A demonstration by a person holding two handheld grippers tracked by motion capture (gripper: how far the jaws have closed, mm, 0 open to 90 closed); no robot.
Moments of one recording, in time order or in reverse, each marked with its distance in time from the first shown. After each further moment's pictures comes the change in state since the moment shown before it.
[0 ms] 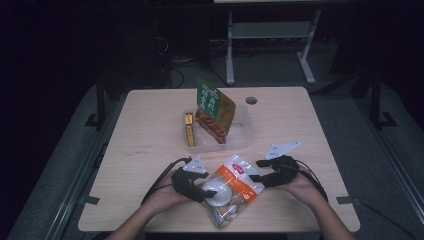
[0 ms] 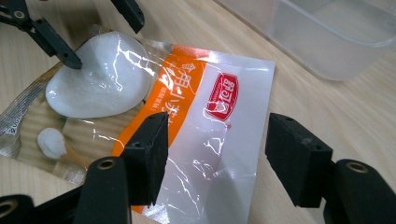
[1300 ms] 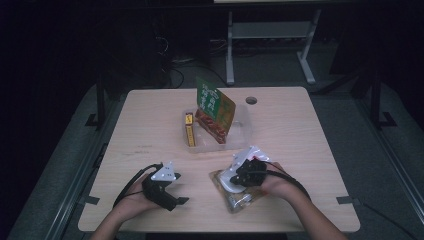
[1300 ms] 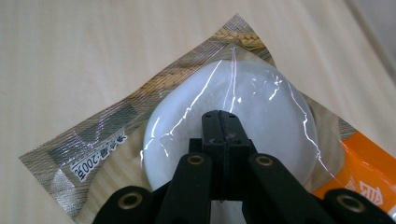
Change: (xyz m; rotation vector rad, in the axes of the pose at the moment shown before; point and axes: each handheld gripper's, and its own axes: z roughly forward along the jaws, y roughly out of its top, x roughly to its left) left arm 0.011 -0.054 -0.058 0.010 0.081 0.062; right arm 0.035 0.042 0.065 0.246 0.098 -0.336
